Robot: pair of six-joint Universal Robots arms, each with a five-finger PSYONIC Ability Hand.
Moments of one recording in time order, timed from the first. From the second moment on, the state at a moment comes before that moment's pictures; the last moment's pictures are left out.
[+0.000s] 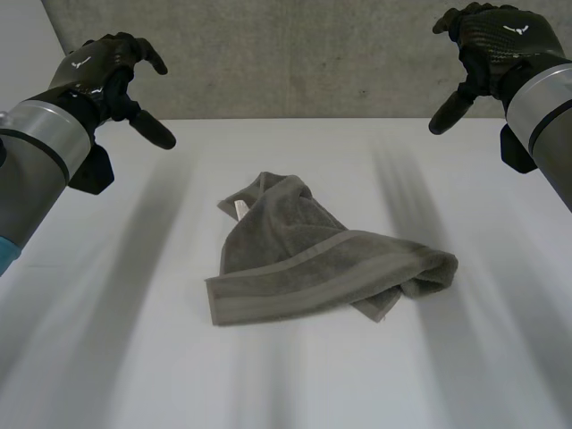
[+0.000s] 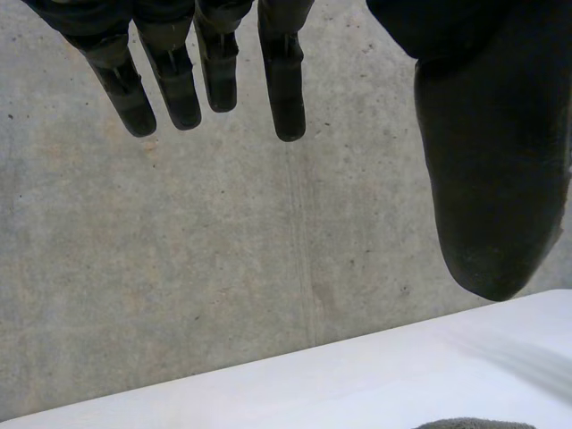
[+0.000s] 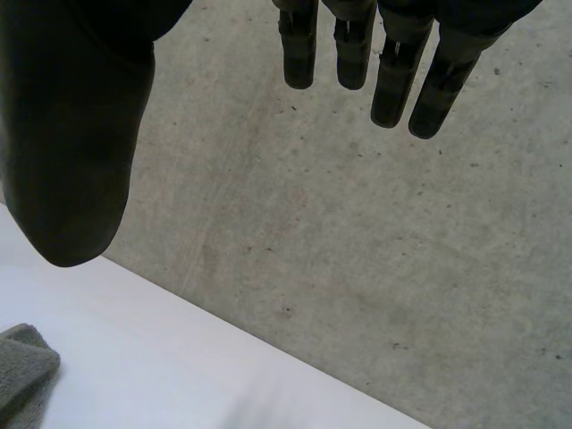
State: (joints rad) left arm 4.40 -1.78 -1.30 3.14 -1.49 2.94; right arm 1.94 -1.32 1.12 0.15 1.58 3.07; left_hand 0.28 0.27 0.28 0.28 0.07; right_hand 0.24 0.25 0.25 0.25 0.06
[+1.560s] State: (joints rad) left arm 4.49 -2.13 -0.99 3.33 -1.19 3.21; right arm 1.88 -1.02 0.65 0.39 1.29 2.77; left_hand 1.26 1.35 1.34 1.36 1.10; right_hand 1.32 1.34 1.33 1.33 1.17
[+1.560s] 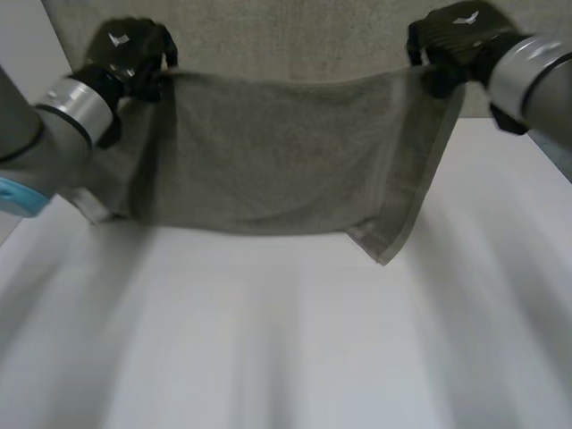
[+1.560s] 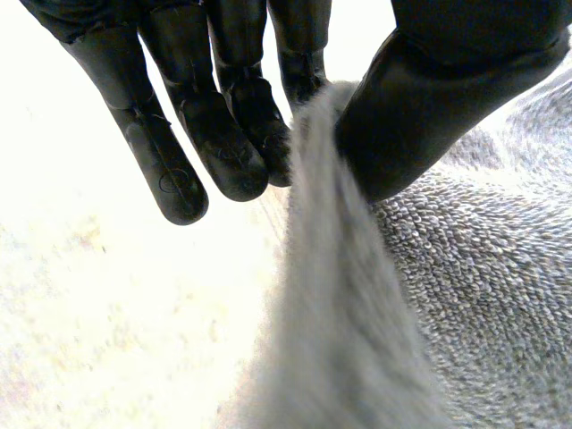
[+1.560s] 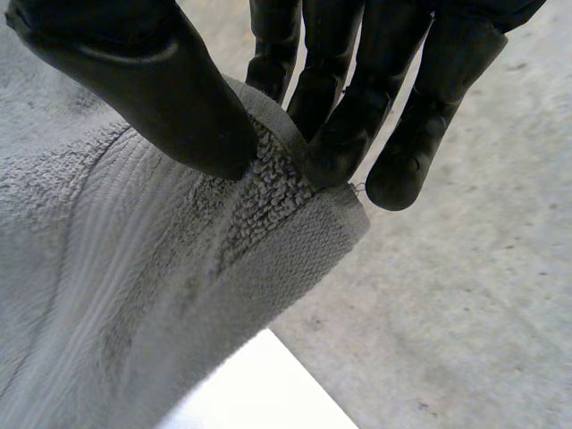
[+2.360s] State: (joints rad) left arm 4.51 -2.21 -1.23 3.68 -1.05 3.27; right arm 1.93 -0.83 0.59 0.51 1.29 2.62; left_hand 1.26 1.35 1.34 1.36 1.11; right_hand 1.32 1.34 1.33 1.33 1.17
